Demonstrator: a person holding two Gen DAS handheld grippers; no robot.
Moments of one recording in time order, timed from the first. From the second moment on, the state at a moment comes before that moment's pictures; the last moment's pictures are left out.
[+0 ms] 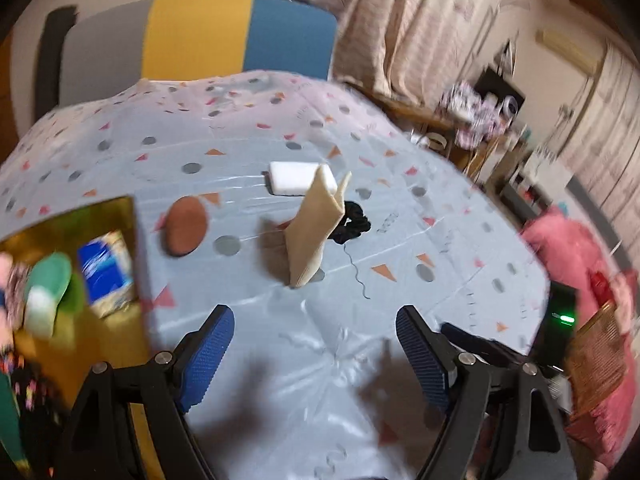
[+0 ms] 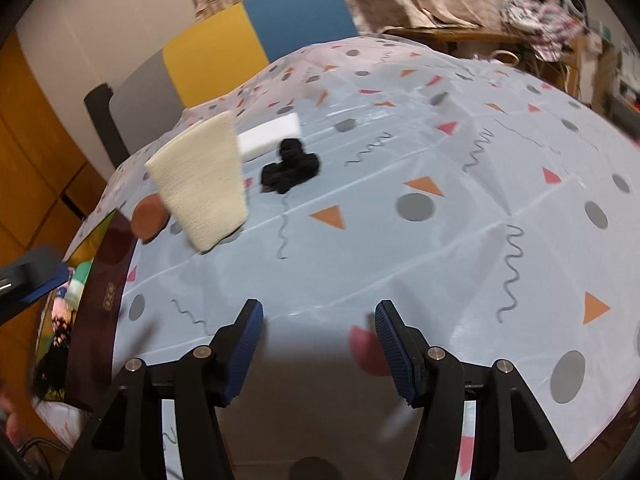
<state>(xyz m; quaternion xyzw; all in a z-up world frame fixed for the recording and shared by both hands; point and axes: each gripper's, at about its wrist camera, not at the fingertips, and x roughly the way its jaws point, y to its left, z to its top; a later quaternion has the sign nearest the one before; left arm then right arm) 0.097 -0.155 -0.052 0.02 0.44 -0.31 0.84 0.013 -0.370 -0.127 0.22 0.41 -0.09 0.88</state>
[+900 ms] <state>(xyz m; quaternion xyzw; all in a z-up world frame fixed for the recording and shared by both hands) 0.187 -0.209 -0.127 -0.01 0.49 -0.27 0.83 0.060 -0.400 -0.124 0.20 0.39 -0.06 0.90</state>
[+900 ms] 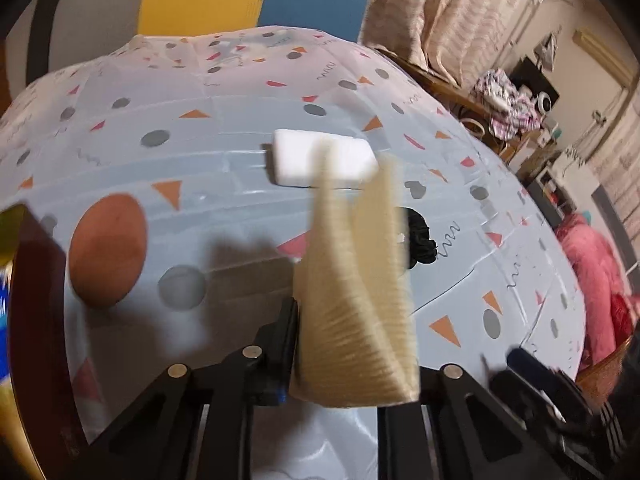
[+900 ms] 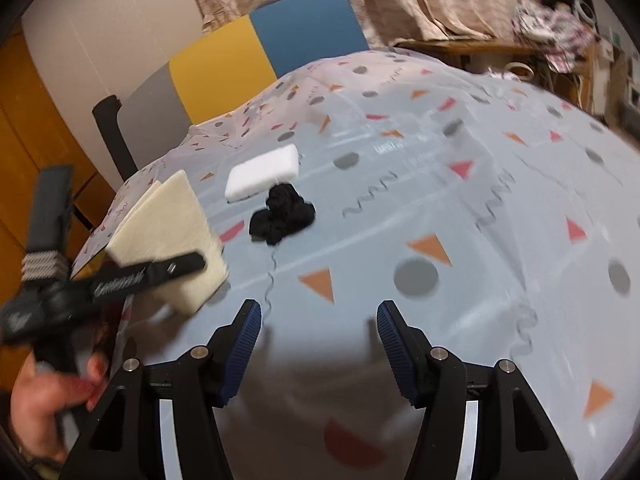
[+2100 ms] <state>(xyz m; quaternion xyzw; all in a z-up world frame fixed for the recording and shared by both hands) 0.138 -0.142 -0.097 -0.10 0.46 -0.28 0.84 0.179 -0.381 -0.151 0.08 0.40 -0.08 0.91</state>
